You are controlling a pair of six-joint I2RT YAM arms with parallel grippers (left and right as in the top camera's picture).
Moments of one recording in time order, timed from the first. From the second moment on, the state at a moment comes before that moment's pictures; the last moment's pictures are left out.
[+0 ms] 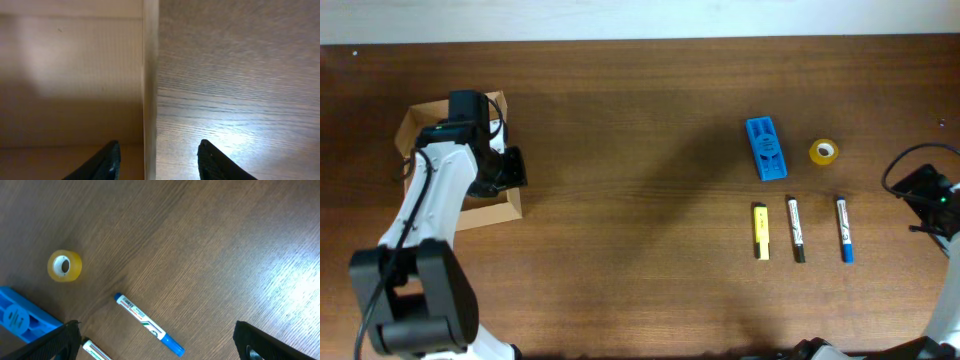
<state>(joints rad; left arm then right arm) 0.09 1.79 1.32 -0.92 0.06 -0.14 -0.71 1.37 1.16 -0.86 -0.06 0.30</state>
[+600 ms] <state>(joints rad) 0.01 1.85 1.45 -1.11 0.07 -0.22 -0.72 1.37 1.16 -0.87 -0.07 0.31</state>
